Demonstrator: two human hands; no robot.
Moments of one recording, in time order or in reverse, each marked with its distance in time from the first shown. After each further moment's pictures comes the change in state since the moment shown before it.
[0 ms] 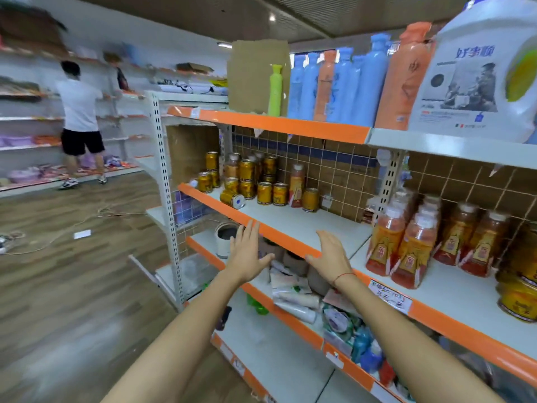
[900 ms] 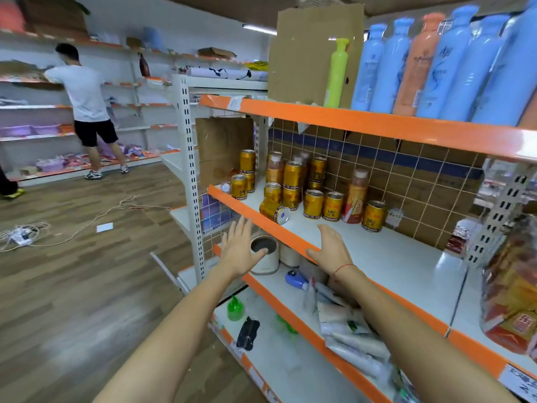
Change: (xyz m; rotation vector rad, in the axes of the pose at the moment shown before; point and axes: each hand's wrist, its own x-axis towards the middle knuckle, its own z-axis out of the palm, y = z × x) left_hand 0.143 -0.196 -0.028 0.059 0.042 -0.114; right_hand 0.197 -0.090 0.129 -0.004 -0.064 -0.005
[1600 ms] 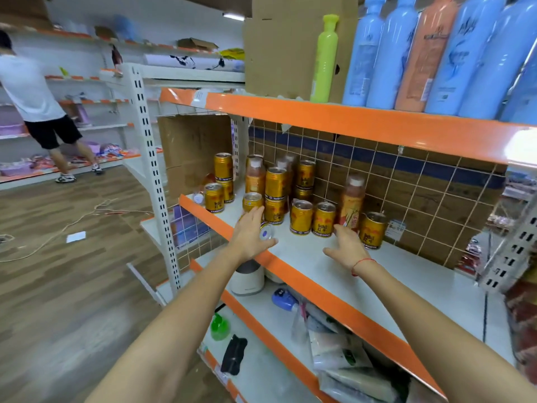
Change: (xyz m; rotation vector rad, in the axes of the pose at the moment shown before) left_hand 0.155 0.036 0.042 -0.125 -0.065 0.146; right_hand 0.122 0.088 -0.012 -0.025 -0.027 0.117
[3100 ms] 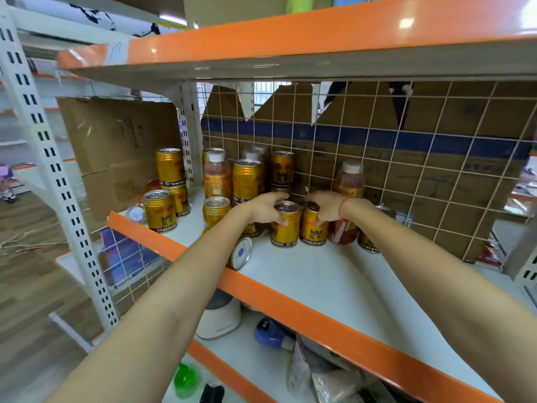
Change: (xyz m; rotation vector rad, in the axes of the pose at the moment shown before) left_hand 0.188 -0.002 0.067 -0.115 -0.429 0.223; right_hand 0.147 -0.007 -0.005 -0.402 -0.279 0.044
